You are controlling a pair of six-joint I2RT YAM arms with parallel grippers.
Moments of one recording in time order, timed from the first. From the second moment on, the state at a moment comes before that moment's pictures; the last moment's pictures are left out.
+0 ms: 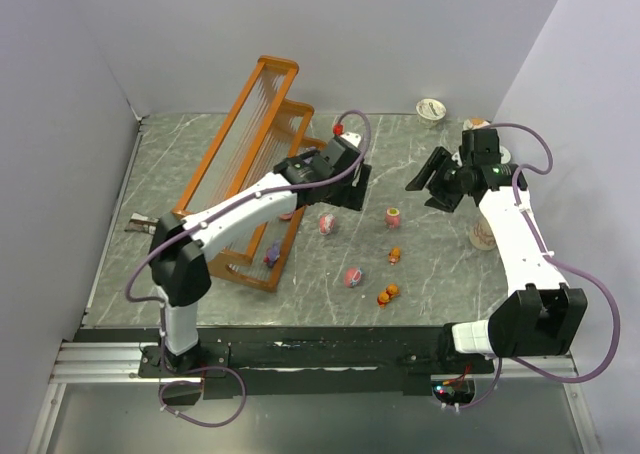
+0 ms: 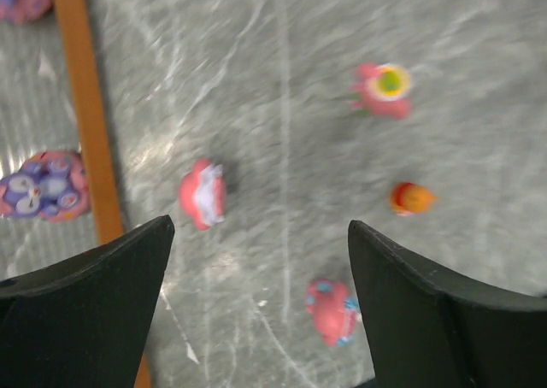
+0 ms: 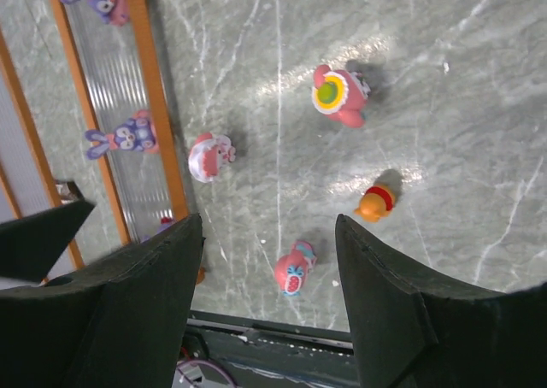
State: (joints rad) left arm -0.87 1.86 1.79 -0.69 -0.22 -0.44; right arm 0.02 1.33 1.29 -0.86 -0.25 0.62
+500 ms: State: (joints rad) left arm -0.88 2.01 1.70 -0.69 -0.34 -0.47; right arm -0.02 1.34 1.27 -0.86 -0.33 0.61
